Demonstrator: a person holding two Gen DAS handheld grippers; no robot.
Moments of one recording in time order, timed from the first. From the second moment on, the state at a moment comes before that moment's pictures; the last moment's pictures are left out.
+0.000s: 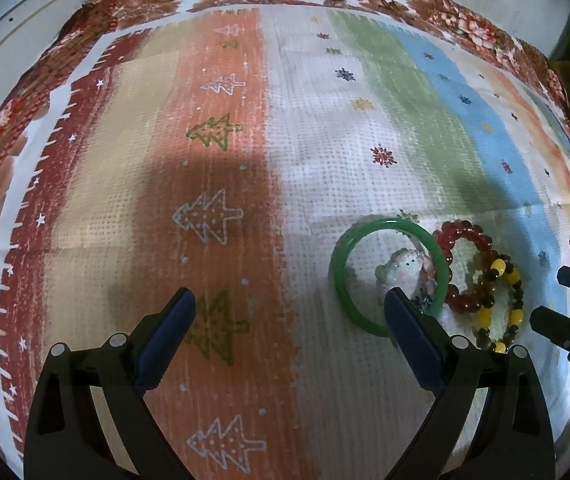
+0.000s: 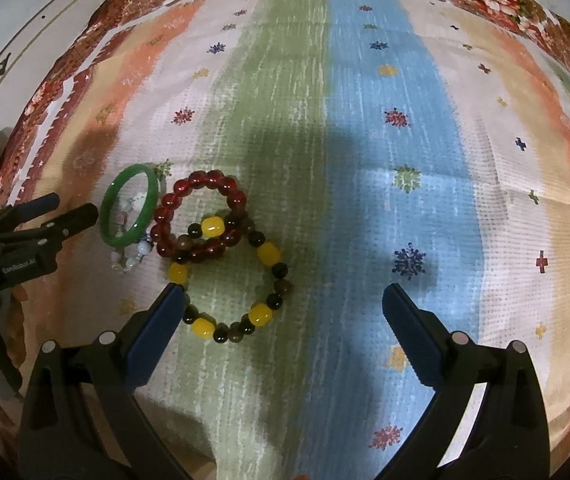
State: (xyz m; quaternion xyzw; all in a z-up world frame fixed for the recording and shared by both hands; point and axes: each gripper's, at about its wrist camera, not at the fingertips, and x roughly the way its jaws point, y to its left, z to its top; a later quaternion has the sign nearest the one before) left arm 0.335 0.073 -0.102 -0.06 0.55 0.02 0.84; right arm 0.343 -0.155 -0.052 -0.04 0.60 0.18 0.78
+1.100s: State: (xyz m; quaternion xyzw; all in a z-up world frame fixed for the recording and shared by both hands) left arm 0.344 0.067 -0.123 -0.01 0.54 0.03 0.84; right arm 0.353 -0.151 -0.093 -0.09 0.61 0.14 0.77
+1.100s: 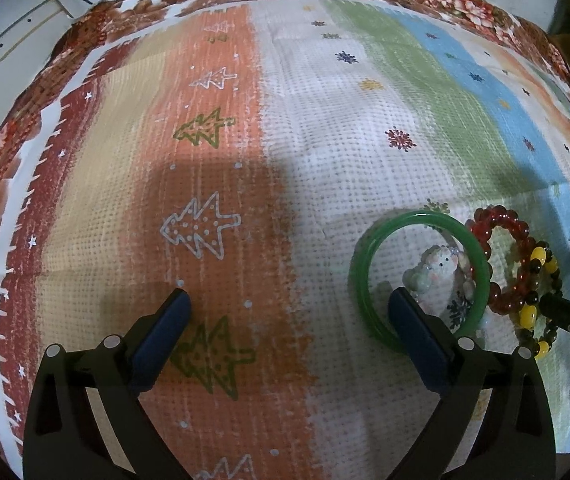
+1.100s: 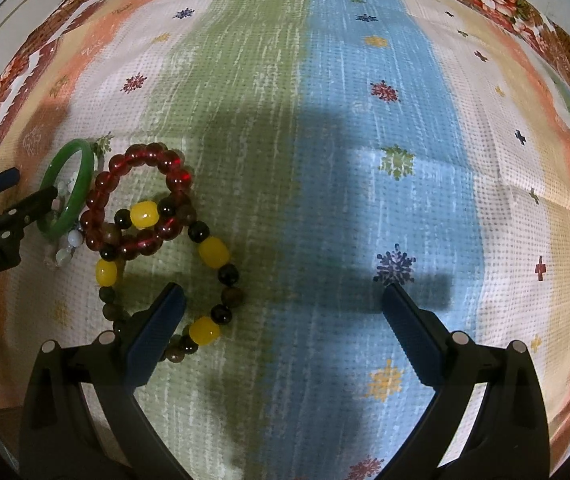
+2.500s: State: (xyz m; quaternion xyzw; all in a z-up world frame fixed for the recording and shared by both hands) left arm 0.315 0.057 -0.064 -0.02 0.50 -0.01 0.87; right arm 0.338 -0.141 -0.032 -0.07 0.58 0.23 0.78
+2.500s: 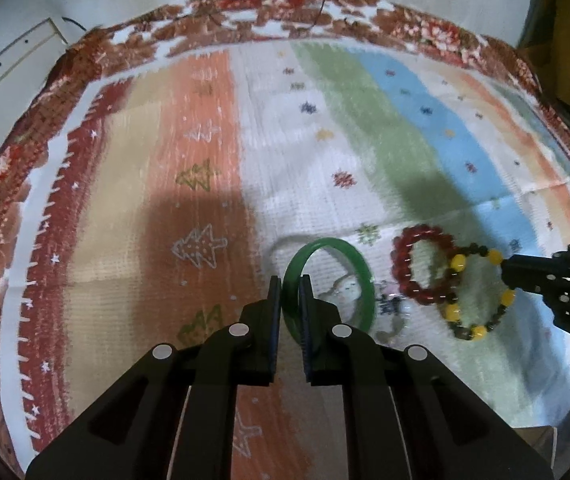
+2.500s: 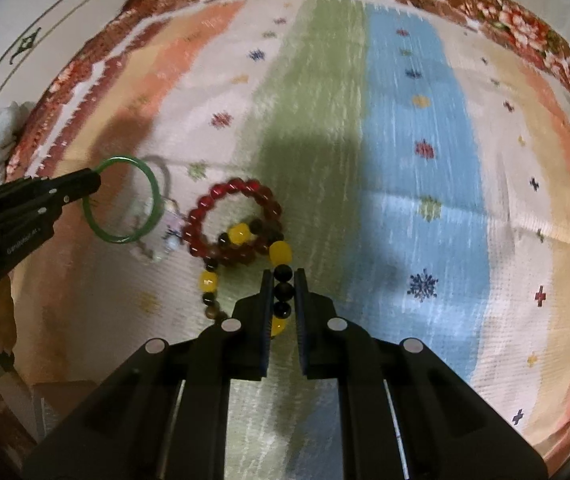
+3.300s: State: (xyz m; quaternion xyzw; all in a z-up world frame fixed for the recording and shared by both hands) left arm 0.257 0.038 -0.008 -0.03 0.45 -0.04 0.89; right arm 0.289 -0.130 0.036 -0.05 0.52 0.28 0.81
